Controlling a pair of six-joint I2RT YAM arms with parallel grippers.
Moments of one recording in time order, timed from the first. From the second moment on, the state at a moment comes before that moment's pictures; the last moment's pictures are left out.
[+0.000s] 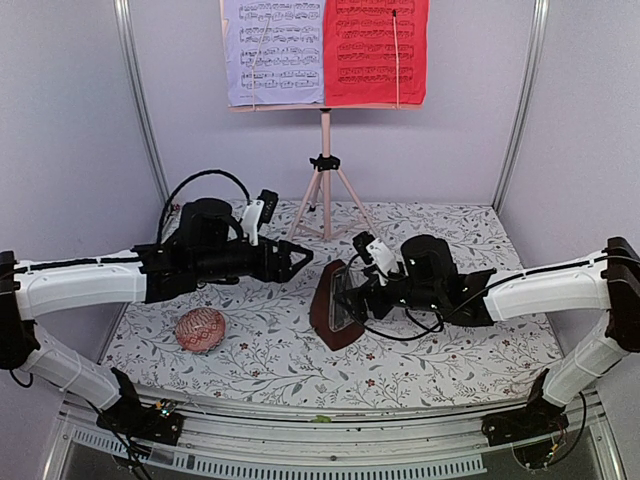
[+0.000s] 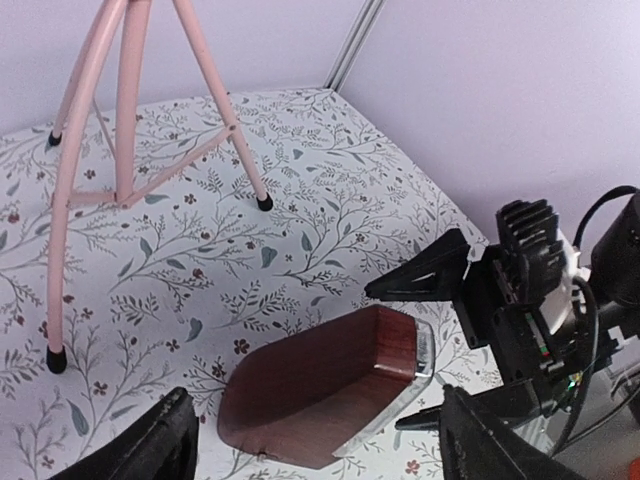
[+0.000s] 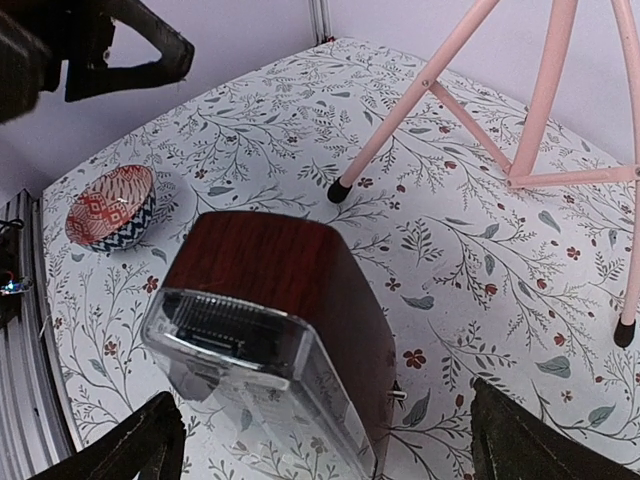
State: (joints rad) left arm -0.84 1.33 0.89 0.08 0.08 -0.42; right arm 0.93 1.50 0.81 0.26 0.01 0.12
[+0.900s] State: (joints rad) left arm -0.80 1.40 0.99 0.09 0.39 0.18; right arm 0.94 1.57 0.85 0.29 -0.14 -0.05
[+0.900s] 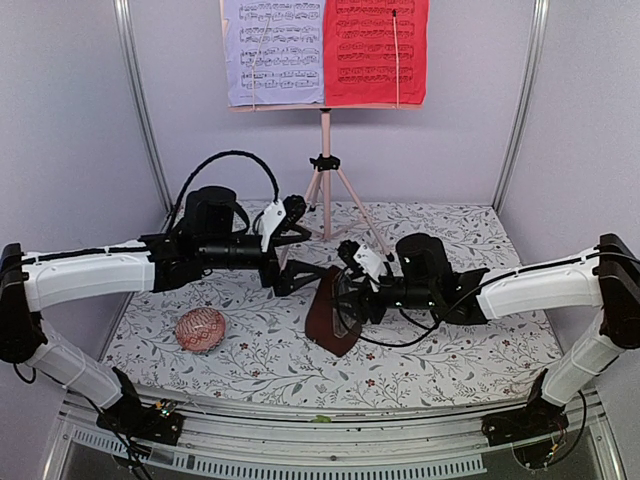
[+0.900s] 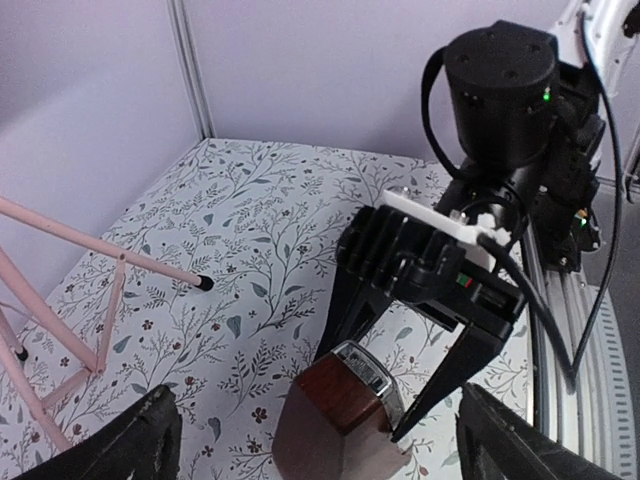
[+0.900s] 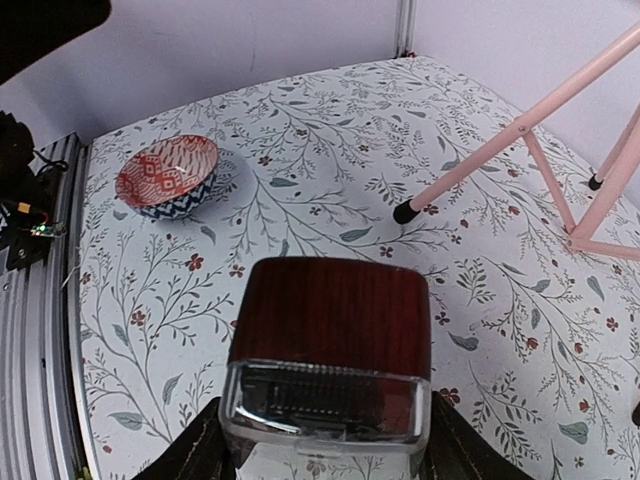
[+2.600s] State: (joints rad) left arm -0.82 1.65 0.96 0.10 0.75 0.51; right arm 0.94 1.48 0.79 0.15 -0.35 -0.11
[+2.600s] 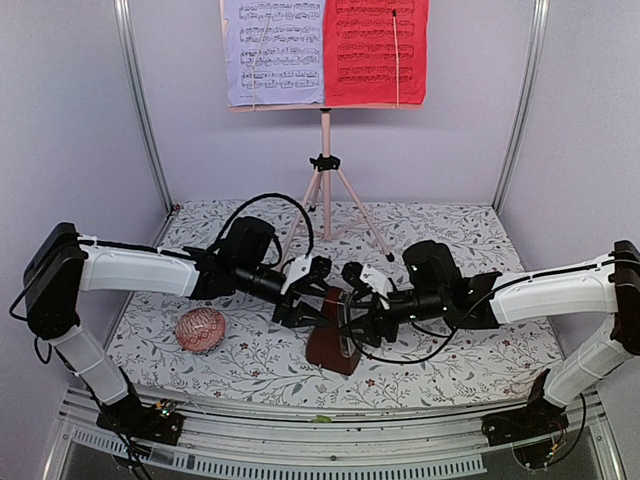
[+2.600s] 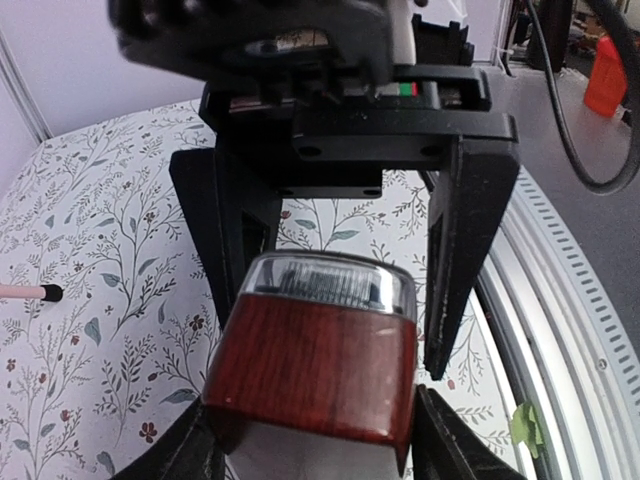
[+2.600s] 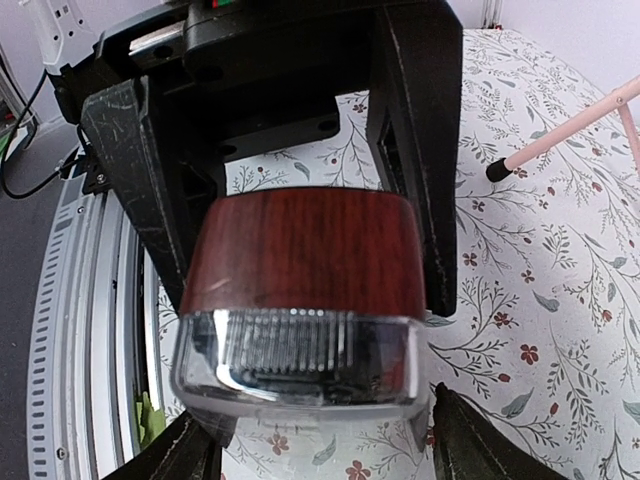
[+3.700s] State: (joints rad) left arm -0.84 1.66 0.98 0.09 0.70 0.57; right arm 0.93 1.42 0.65 0.35 -0.33 -0.06
